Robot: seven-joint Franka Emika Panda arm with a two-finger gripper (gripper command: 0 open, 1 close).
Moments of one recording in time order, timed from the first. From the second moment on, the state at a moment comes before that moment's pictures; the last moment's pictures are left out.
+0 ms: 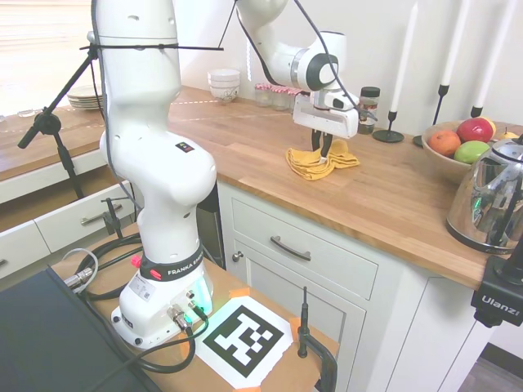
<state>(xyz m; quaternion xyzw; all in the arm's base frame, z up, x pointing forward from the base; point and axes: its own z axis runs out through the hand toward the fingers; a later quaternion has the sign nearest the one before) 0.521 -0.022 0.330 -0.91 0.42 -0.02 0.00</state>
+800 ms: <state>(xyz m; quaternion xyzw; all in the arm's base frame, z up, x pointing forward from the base) 0.503 0.150 0.329 -0.92 0.38 -0.05 -0.05</state>
